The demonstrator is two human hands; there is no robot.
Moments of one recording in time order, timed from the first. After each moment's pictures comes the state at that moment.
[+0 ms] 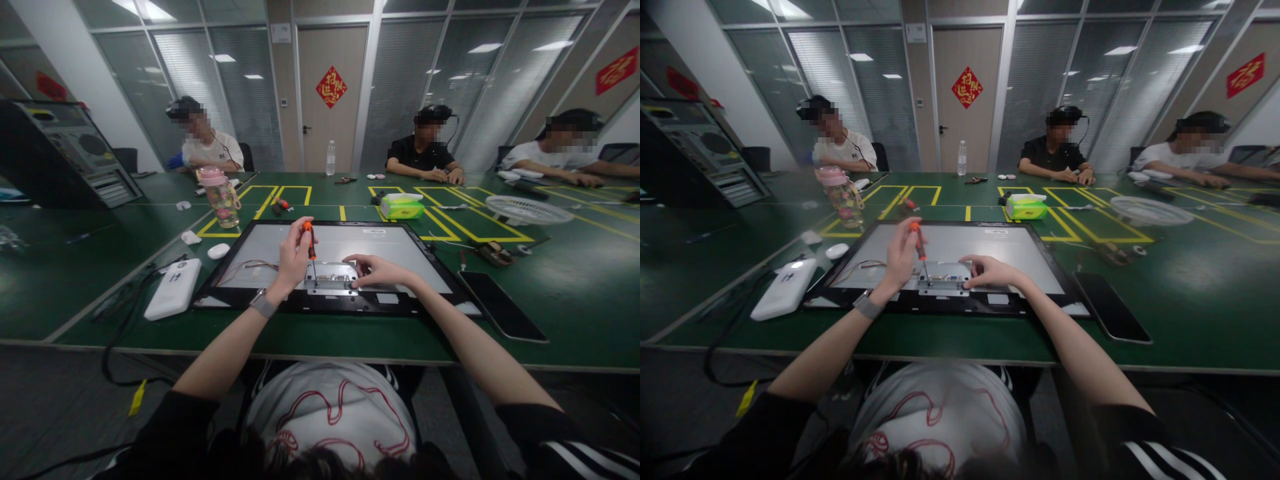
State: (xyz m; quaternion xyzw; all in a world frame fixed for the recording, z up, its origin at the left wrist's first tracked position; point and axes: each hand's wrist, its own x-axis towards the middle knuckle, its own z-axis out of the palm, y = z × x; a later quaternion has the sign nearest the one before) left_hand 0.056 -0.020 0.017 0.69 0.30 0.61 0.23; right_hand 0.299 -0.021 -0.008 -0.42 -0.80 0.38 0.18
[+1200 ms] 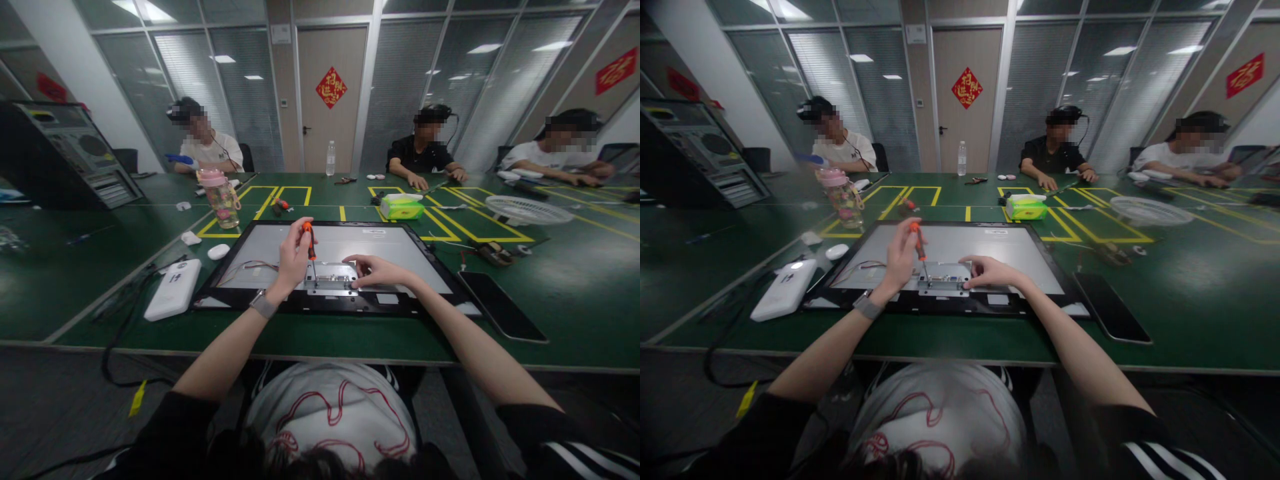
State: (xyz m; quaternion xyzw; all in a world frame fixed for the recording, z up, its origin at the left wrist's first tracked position) left_hand 0.056 -0.020 0.016 0.69 0.30 0.62 0.23; right_hand 0.298 -0.022 -0.008 -0.43 -0.80 0.37 0.18
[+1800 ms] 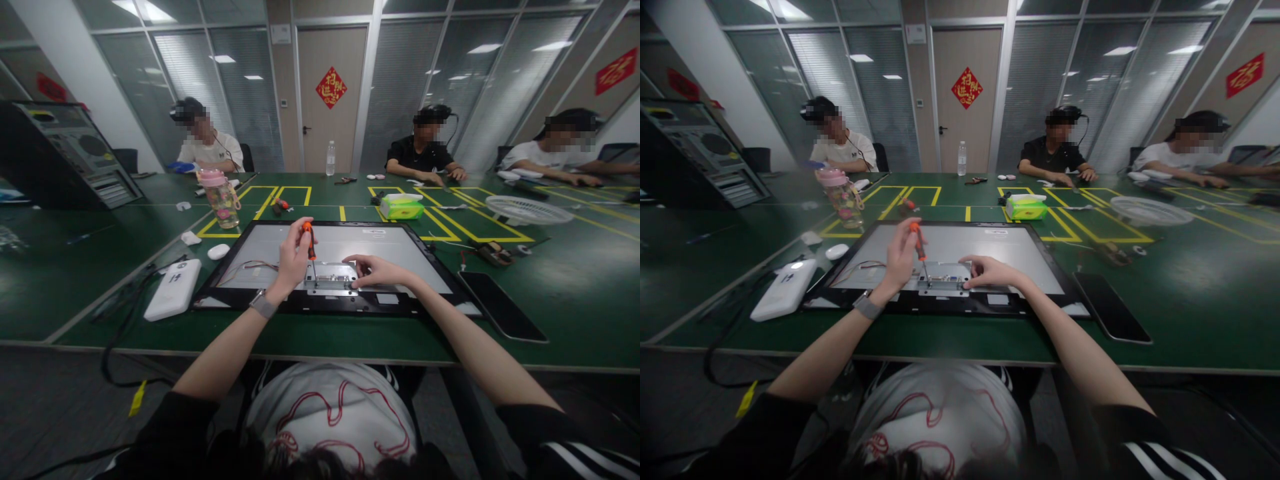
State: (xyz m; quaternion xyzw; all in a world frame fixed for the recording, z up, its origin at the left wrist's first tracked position) left_hand 0.056 -0.021 0.018 0.69 0.31 0.61 0.23; right_hand 0.298 -0.022 -0.007 -0.43 -0.80 0.37 0.18
